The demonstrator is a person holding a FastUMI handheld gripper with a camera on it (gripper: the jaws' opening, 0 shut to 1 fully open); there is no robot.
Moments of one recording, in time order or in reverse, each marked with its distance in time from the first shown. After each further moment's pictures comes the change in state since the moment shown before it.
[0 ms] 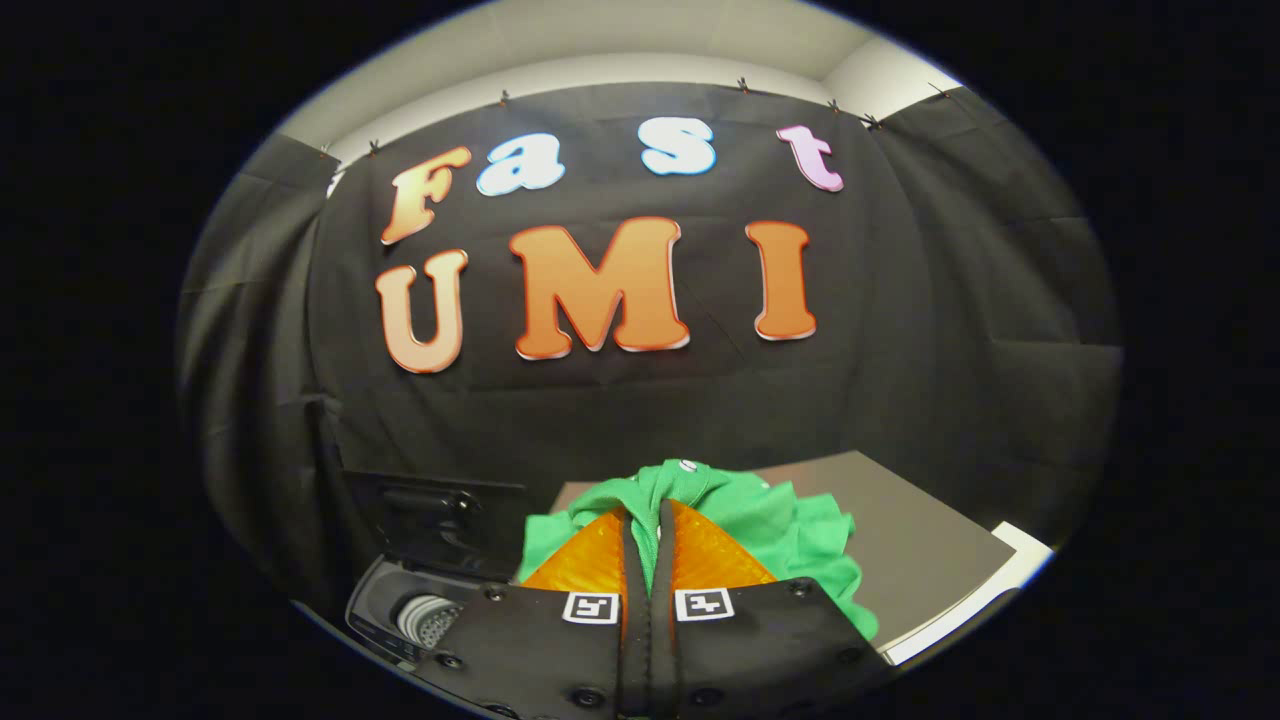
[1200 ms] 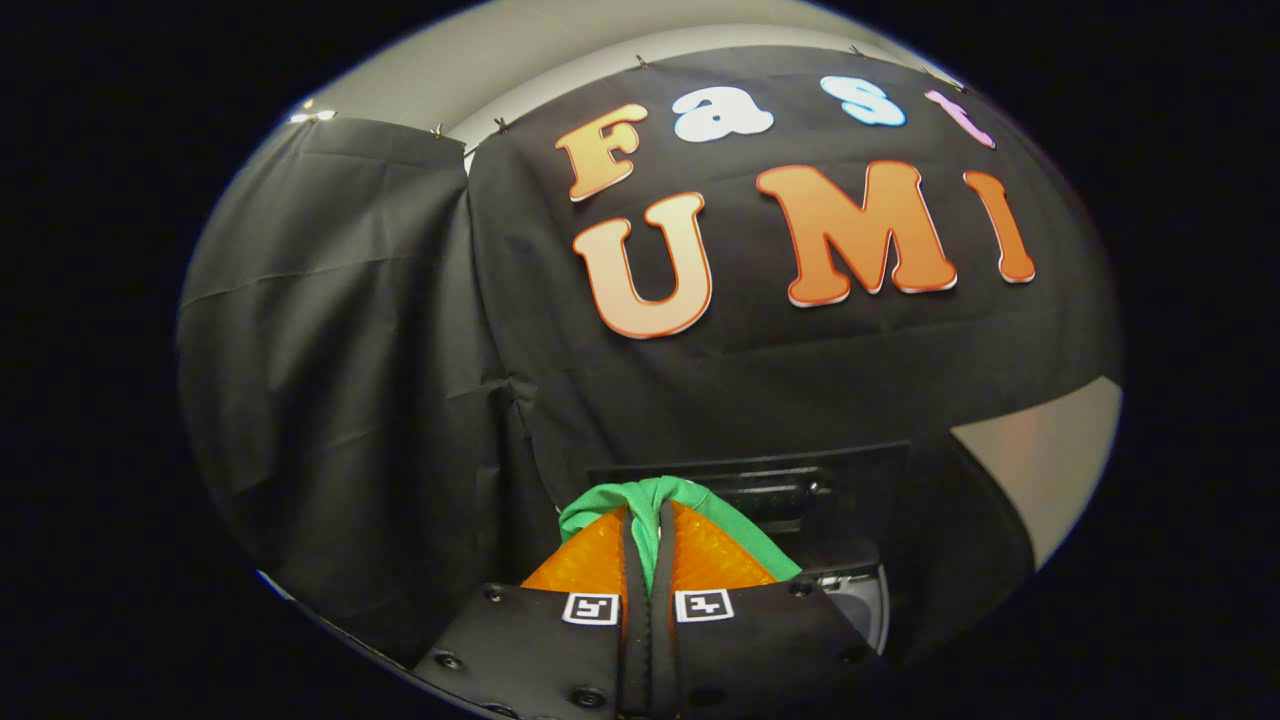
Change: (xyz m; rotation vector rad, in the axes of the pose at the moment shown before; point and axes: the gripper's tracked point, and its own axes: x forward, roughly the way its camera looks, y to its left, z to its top) arm 0.040 0.357 -0.106 0.083 0.140 0.416
